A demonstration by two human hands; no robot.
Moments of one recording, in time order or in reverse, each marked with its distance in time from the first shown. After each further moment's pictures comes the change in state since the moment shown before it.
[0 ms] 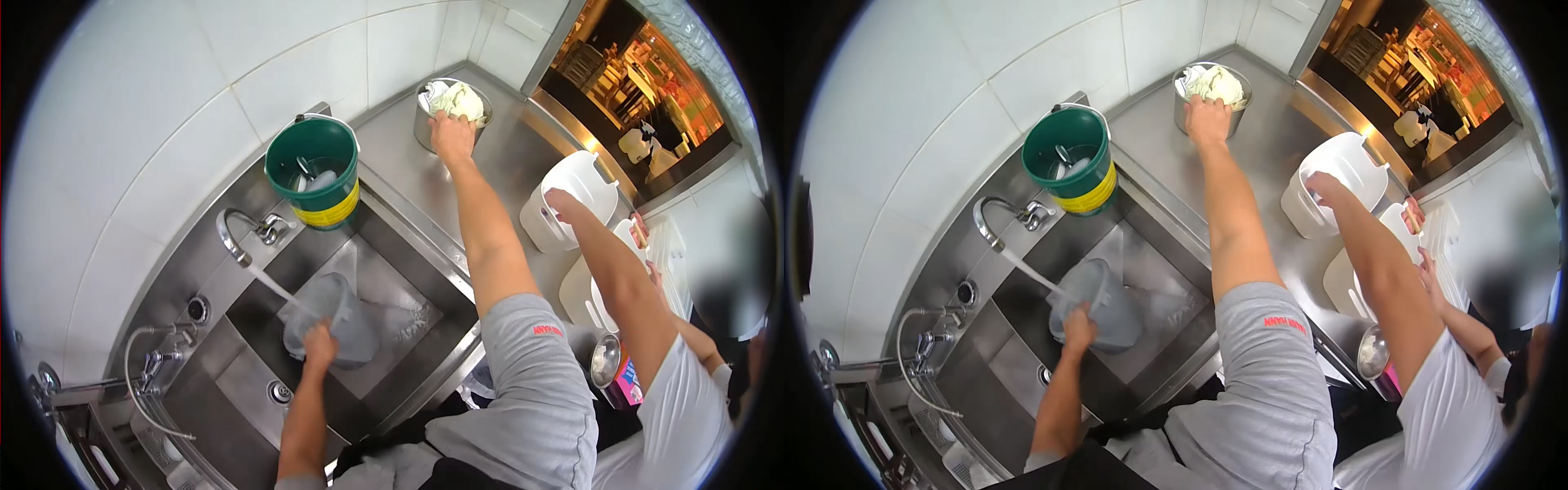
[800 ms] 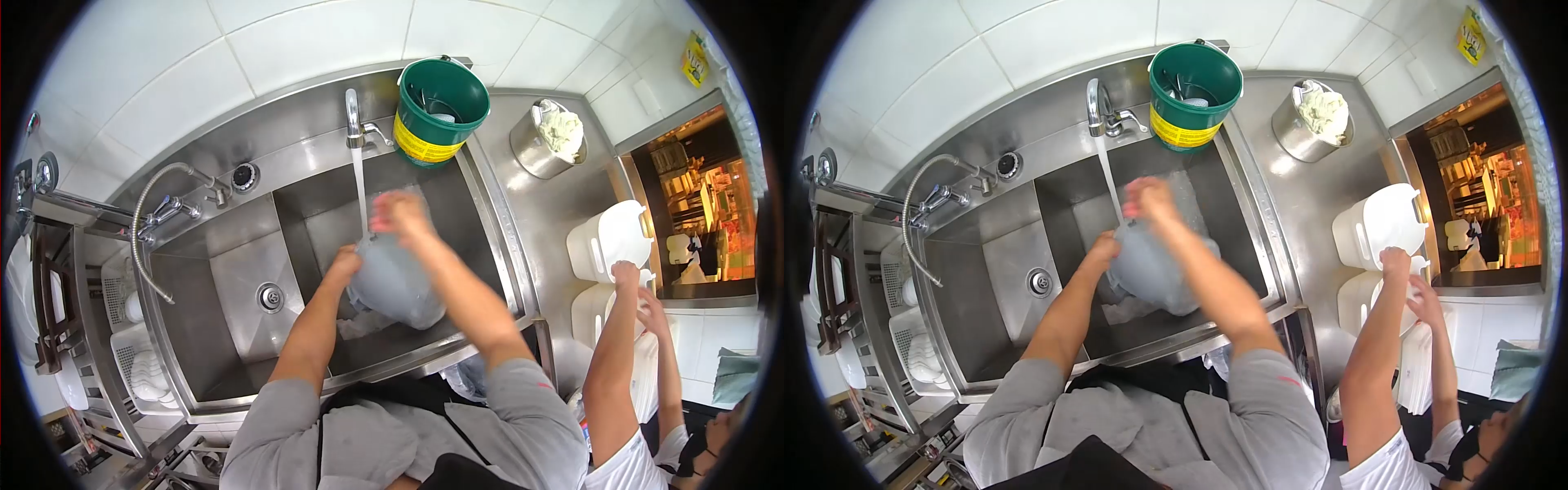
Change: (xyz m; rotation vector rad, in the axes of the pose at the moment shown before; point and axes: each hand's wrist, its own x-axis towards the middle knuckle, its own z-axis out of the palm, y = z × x) left_hand 0.014 -0.025 0.035 -1.372 0.003 -0.462; right_hand -0.265 -0.227 -0.050 1.566 -1.213 0.588
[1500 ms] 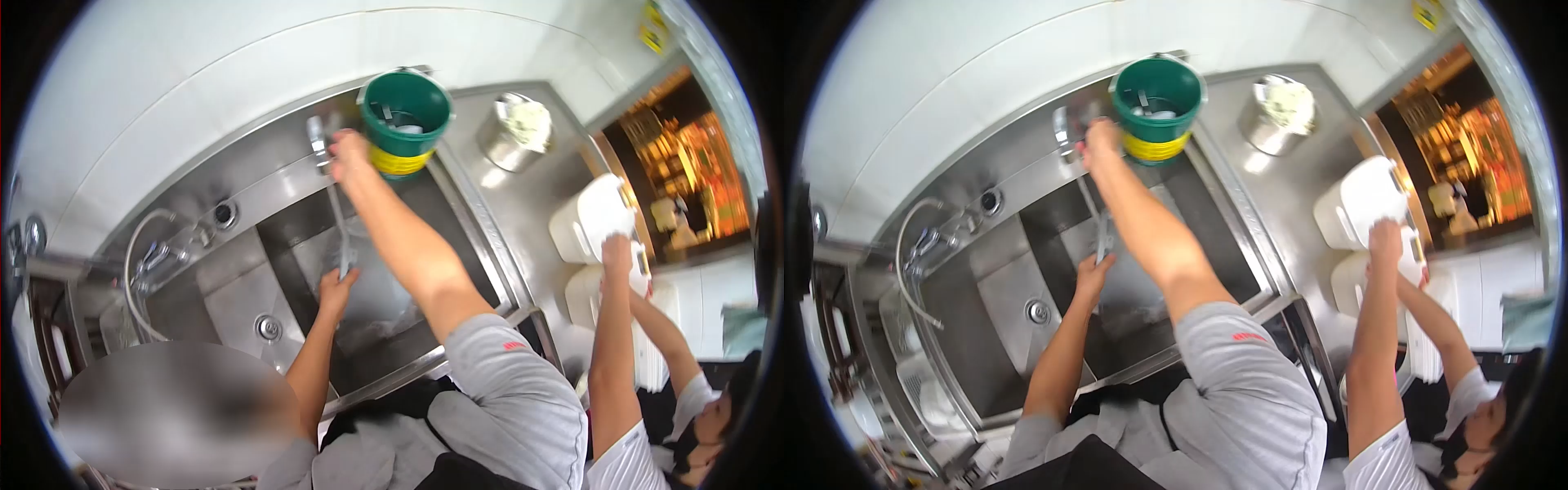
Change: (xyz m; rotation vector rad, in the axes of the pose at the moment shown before) left_hand -0.061 0.038 0.009 0.210 0.127 0.242; right_hand 0.119 -0.104 0.084 0.426 0.263 -0.125
